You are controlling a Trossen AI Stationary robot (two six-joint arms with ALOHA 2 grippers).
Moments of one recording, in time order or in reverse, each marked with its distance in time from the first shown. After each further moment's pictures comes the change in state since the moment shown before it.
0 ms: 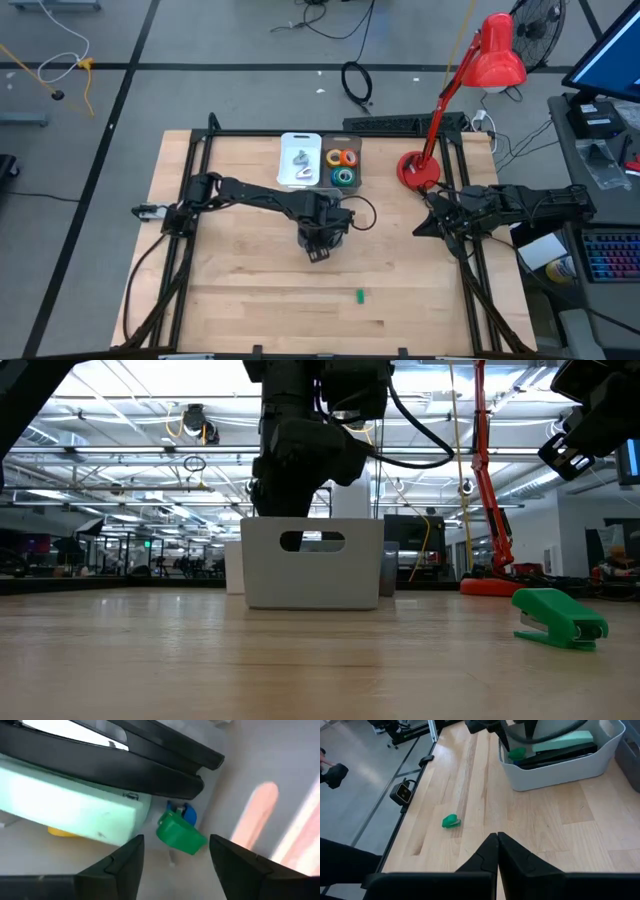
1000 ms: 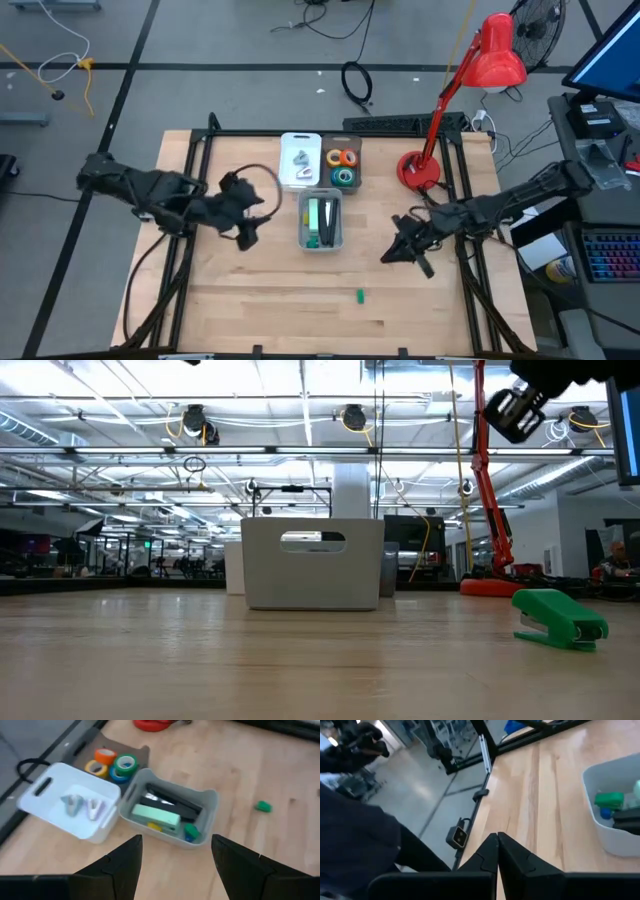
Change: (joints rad) left arm -0.268 -0.893 -0.358 0.106 -0.540 -0.197; right arm 0.202 0.546 0.067 0.704 0.003 0.204
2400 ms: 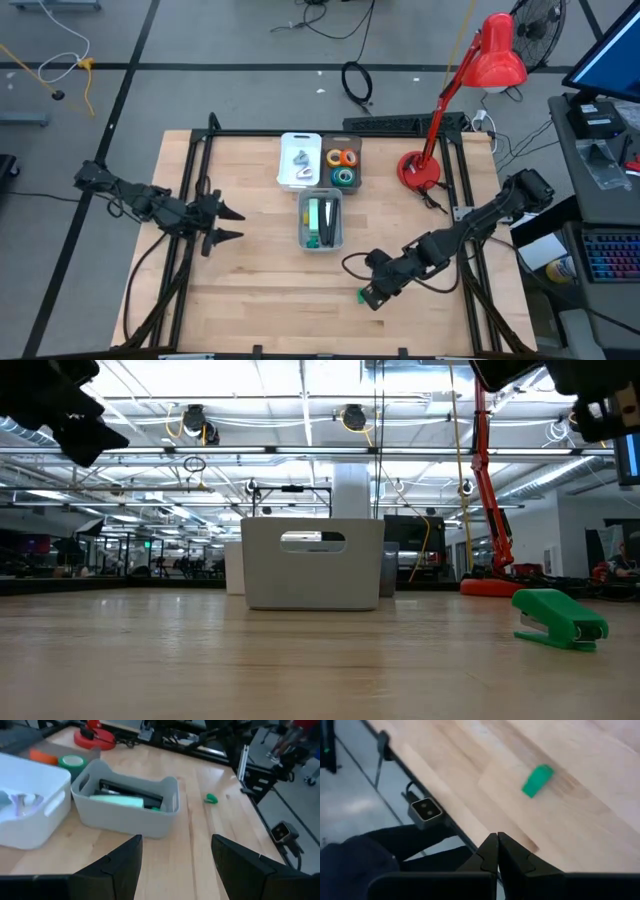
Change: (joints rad) left arm -0.103 -0.895 -1.036 0.664 0.120 0.178; right arm 0.224 0.652 0.591 -0.596 0.076 0.939
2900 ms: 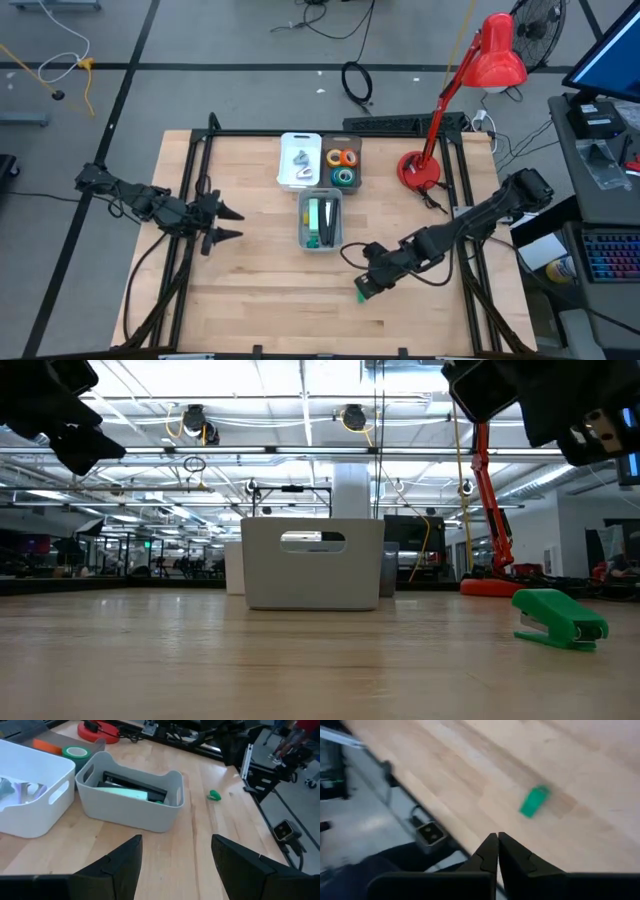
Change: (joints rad) left arm 0.020 -0.052 -0.036 -0.033 0.016 -0.030; right arm -0.054 -0.001 -0.048 0.036 0.004 0.066
